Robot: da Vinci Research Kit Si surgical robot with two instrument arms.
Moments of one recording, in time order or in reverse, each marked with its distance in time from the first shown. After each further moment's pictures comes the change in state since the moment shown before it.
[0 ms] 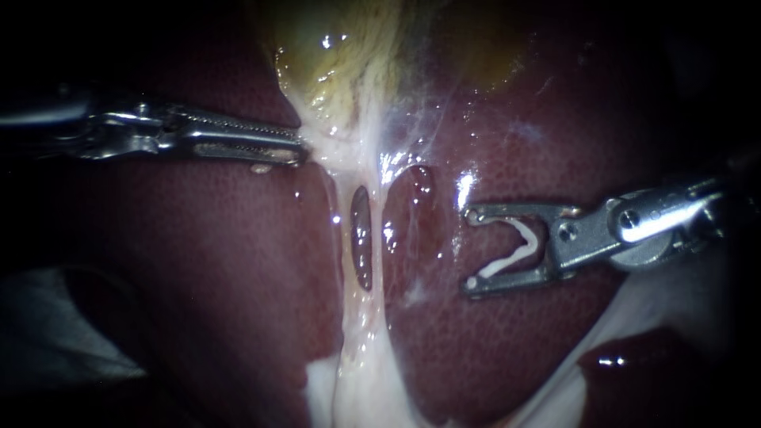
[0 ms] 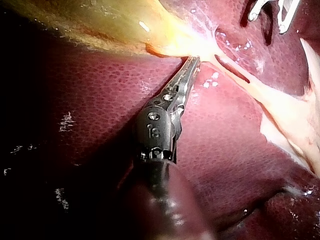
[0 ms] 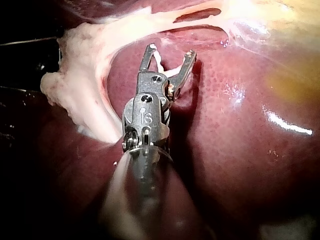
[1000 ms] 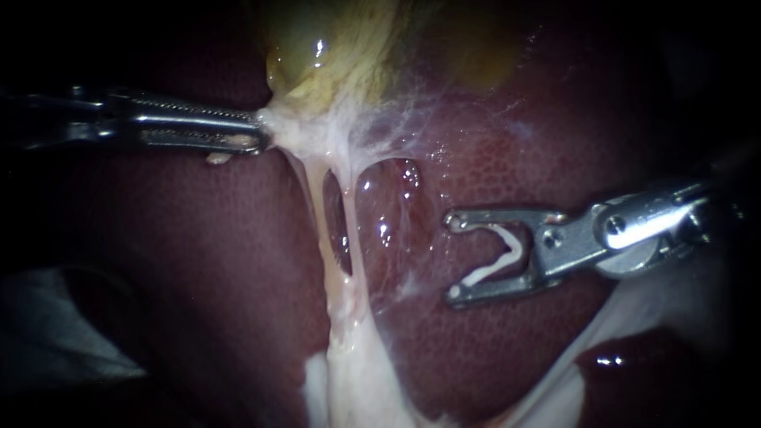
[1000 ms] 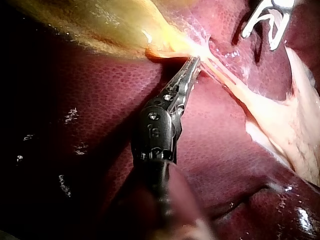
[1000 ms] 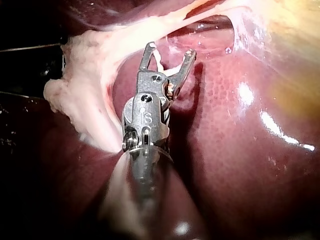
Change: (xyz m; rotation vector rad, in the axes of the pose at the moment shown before) right arm 0.003 -0.001 0.003 0.065 0.070 0.011; left arm 0.005 0.004 -0.007 -0.025 0.059 -0.016
